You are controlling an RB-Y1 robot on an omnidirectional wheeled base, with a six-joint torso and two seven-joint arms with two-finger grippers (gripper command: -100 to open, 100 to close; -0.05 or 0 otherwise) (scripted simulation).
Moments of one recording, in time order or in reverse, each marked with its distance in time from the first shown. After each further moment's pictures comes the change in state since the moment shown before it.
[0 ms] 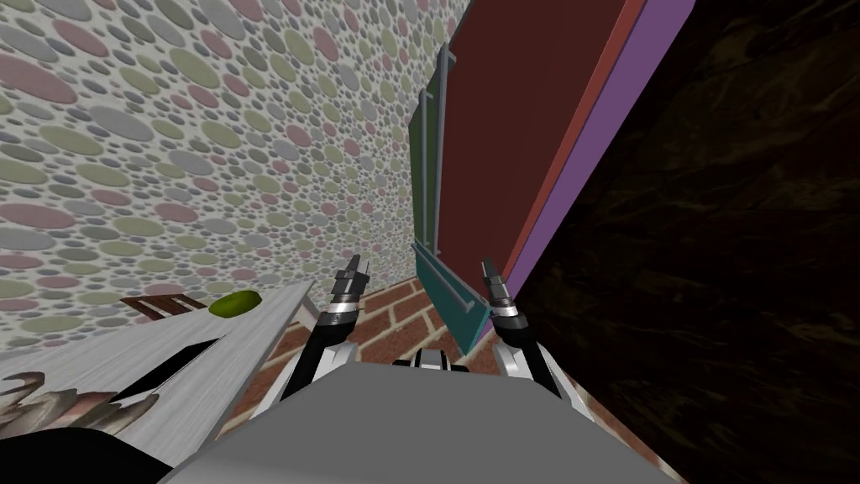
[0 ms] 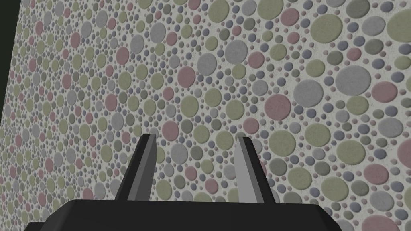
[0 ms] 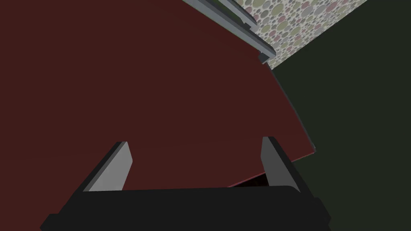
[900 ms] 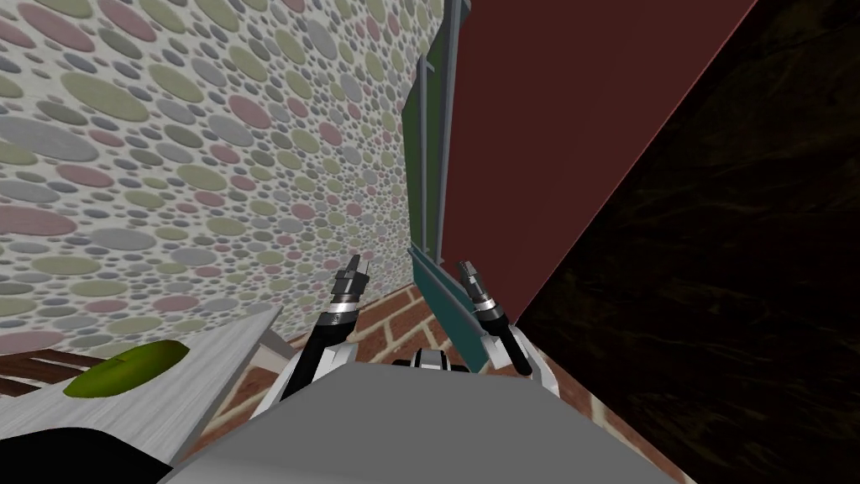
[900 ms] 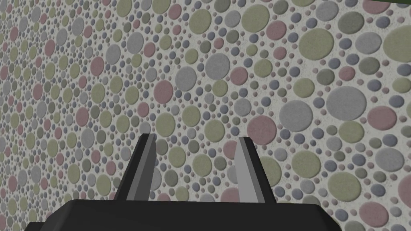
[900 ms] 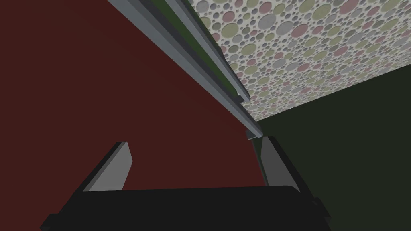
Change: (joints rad) left arm 0.000 0.000 0.000 0.000 0.000 0.000 0.000; right arm -0.143 -0.069 0.107 0.150 0.114 0.000 0.225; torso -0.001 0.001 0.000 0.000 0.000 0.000
